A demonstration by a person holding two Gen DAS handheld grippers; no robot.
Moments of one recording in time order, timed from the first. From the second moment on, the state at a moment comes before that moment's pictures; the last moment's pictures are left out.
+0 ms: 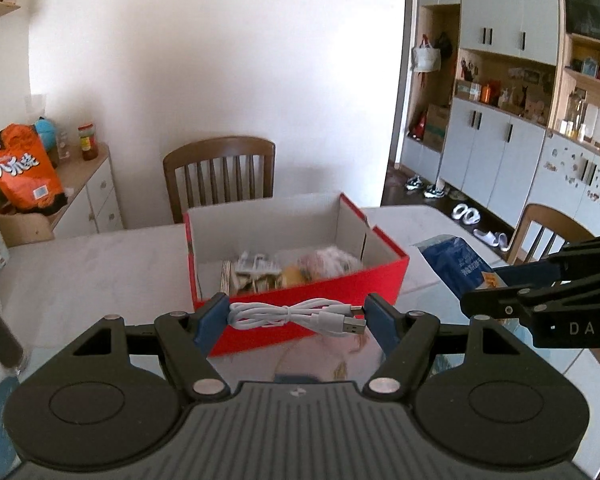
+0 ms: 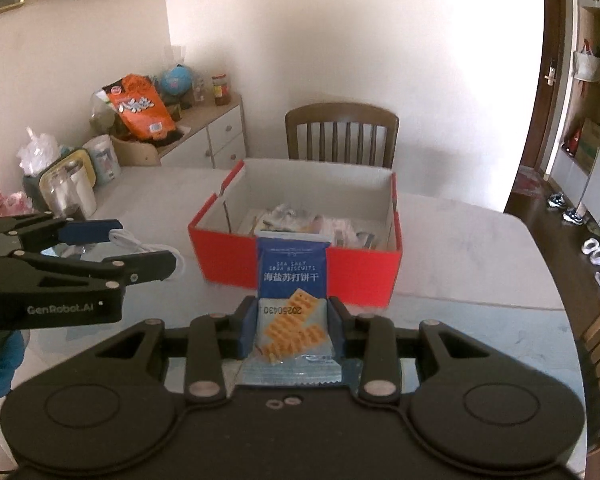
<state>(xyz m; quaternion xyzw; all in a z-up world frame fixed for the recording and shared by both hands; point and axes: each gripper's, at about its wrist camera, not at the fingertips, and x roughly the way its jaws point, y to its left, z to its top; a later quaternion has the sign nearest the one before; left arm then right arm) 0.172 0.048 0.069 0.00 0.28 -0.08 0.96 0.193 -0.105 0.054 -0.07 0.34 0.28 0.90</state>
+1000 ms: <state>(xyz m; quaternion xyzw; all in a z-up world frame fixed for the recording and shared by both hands) 0.306 0.077 0.056 0.01 0.30 -0.12 0.95 0.302 -0.054 0.054 -0.07 0.34 0.24 0.91</state>
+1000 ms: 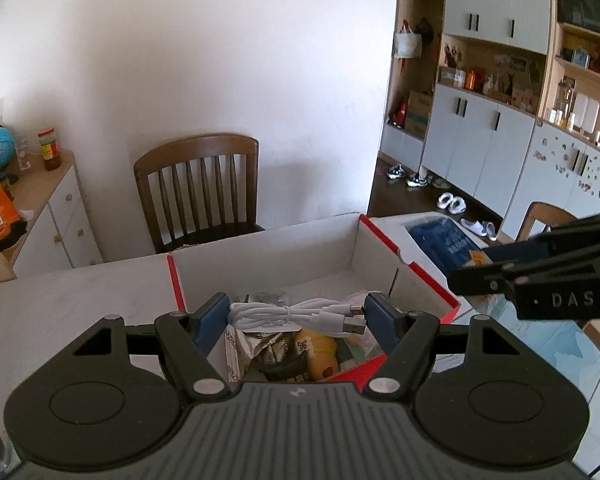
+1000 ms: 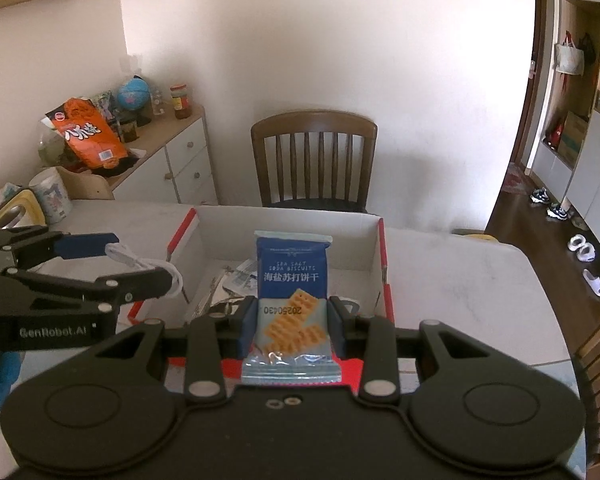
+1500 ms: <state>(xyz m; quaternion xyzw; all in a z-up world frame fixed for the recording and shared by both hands) 0.359 0.080 0.025 0.03 0.34 -0.14 0.93 0.357 -0.028 0.027 -0.07 0.37 0.23 0.90</state>
